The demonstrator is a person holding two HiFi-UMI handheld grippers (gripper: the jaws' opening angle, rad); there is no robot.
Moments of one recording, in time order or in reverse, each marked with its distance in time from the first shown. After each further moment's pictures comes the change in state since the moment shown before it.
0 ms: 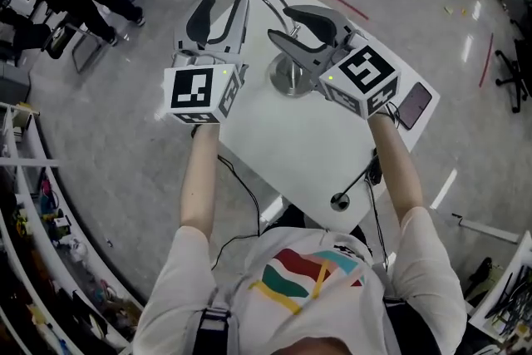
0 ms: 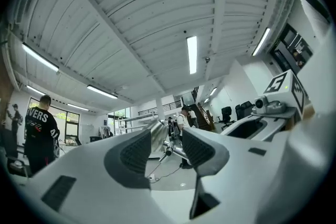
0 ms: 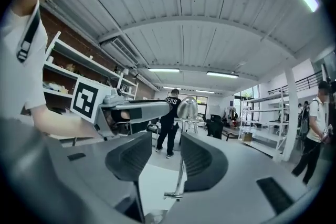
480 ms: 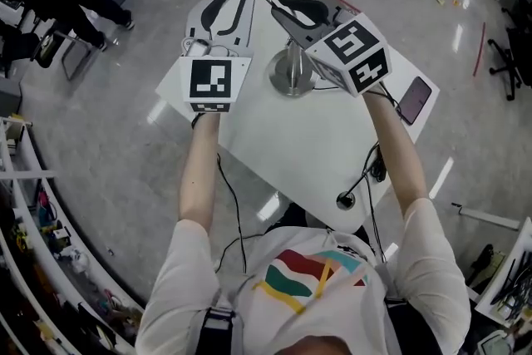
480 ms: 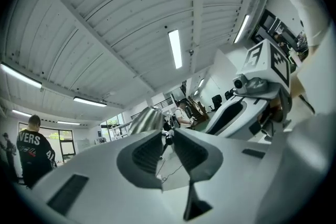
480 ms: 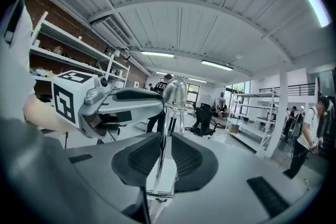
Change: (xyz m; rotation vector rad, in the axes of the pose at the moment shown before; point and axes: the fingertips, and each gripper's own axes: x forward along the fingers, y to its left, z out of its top) left arm 0.028 -0.002 -0.031 0.191 0.024 -0.090; right arm 0.040 -0.034 -0.021 -0.044 0.176 -0.100
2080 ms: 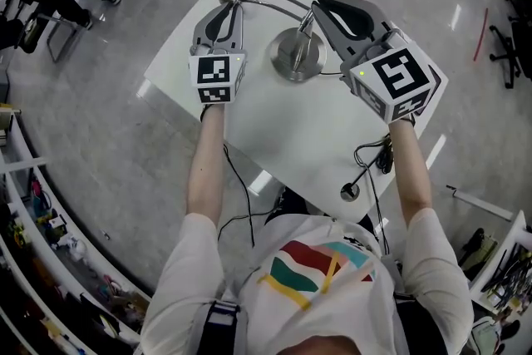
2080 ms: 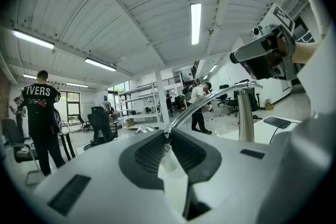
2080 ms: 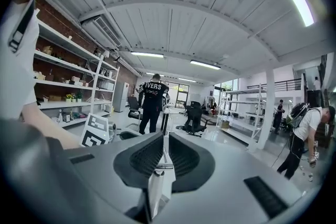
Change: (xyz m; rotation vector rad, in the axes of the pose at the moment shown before) left arm -0.012 0.001 -0.200 -0.232 0.271 0.038; right arm -0.018 -0.009 -0.051 0.073 0.013 -0.103
